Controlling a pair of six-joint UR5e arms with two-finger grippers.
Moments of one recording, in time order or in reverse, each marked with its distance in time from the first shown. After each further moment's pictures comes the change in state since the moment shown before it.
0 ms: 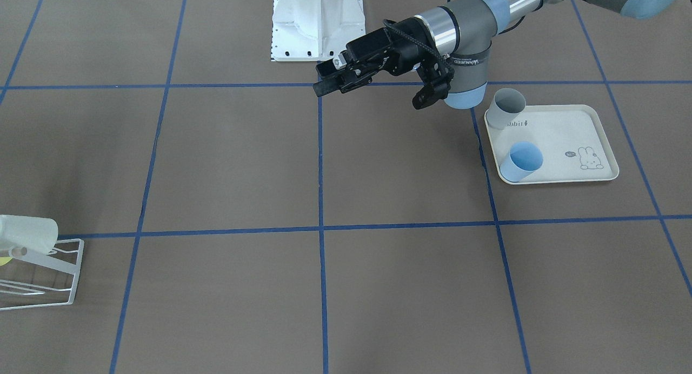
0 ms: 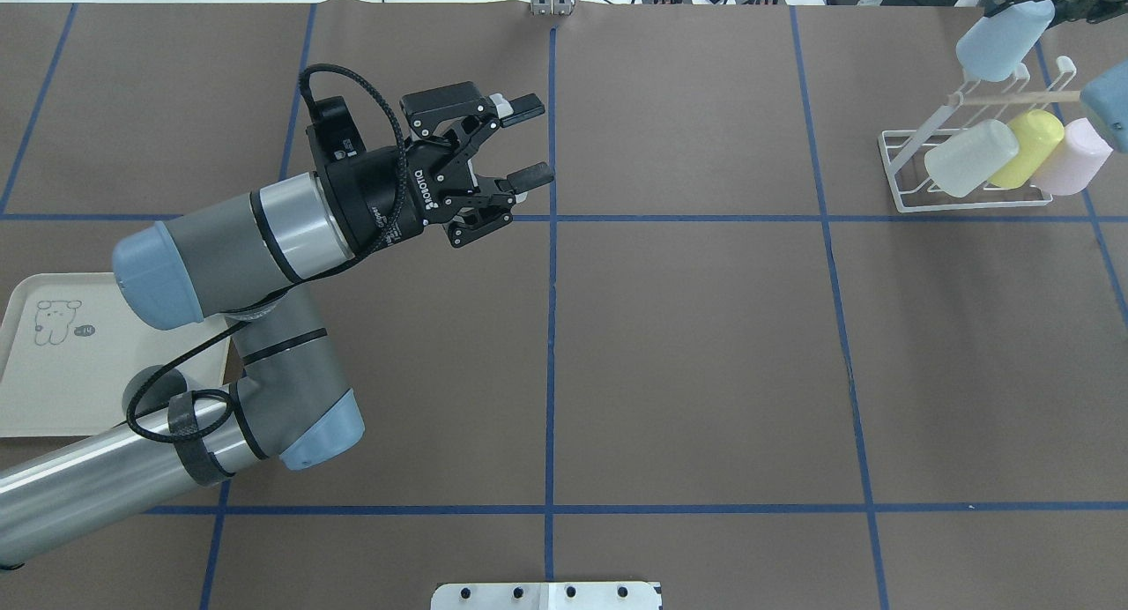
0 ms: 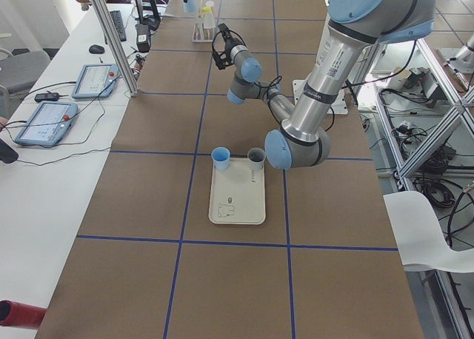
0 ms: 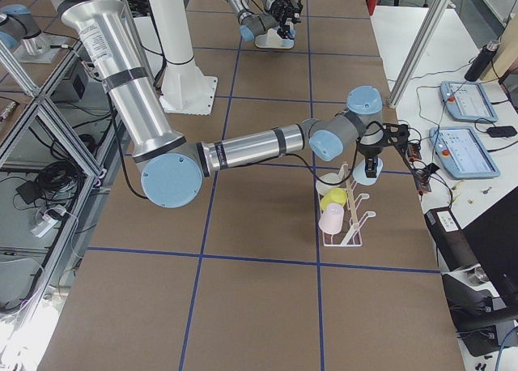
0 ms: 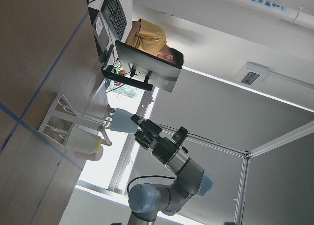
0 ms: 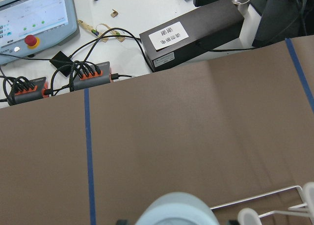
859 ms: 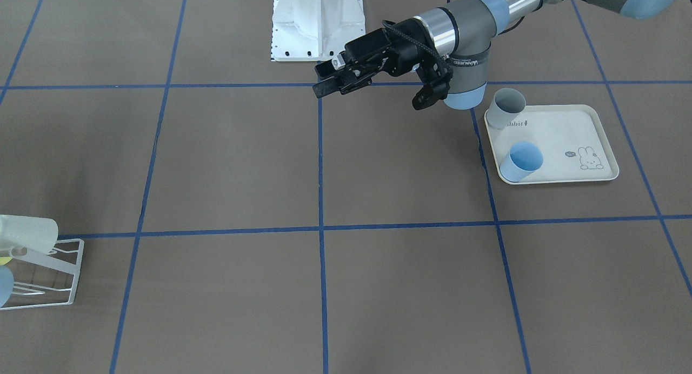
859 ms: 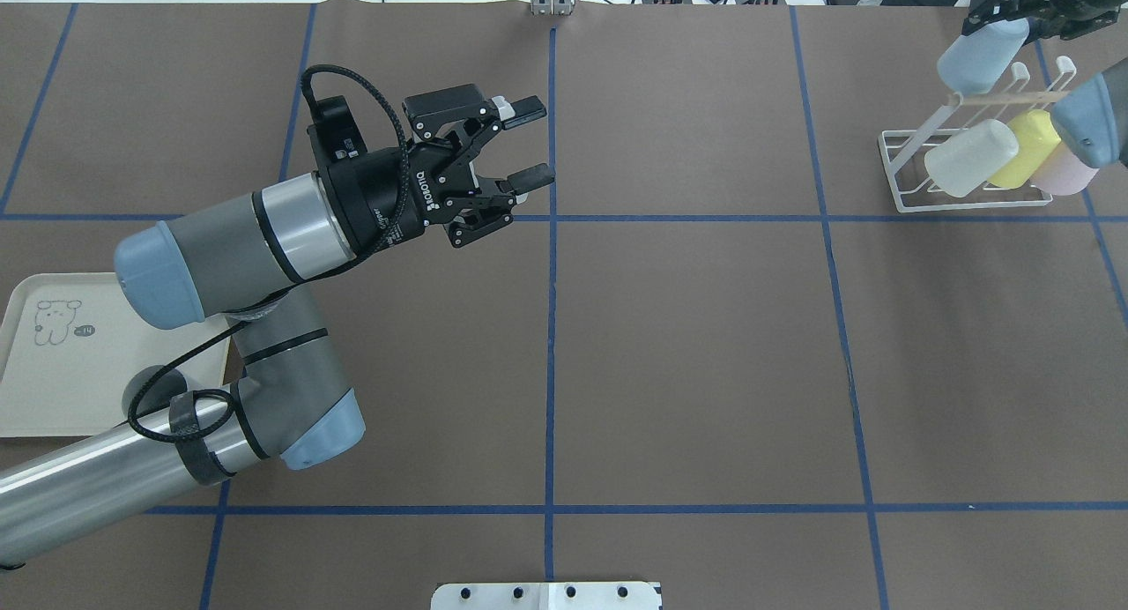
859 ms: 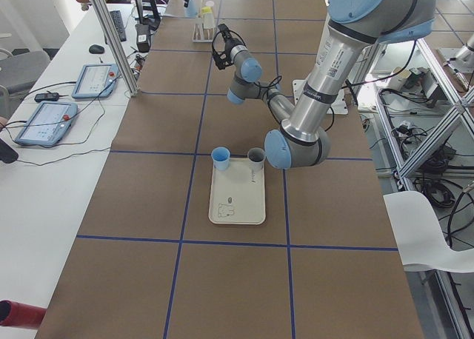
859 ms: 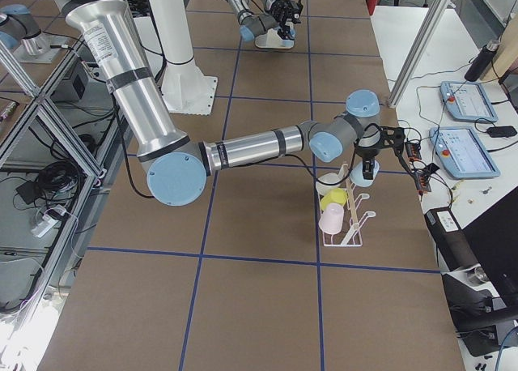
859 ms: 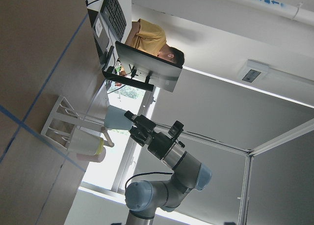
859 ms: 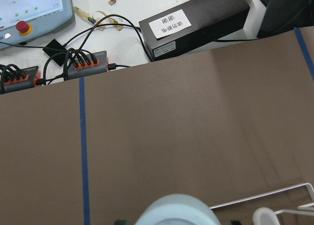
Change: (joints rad) left arm 0.000 0.000 0.003 0.001 -0.006 0.037; right arm -0.045 0.003 -0.038 0.034 -0.042 0.008
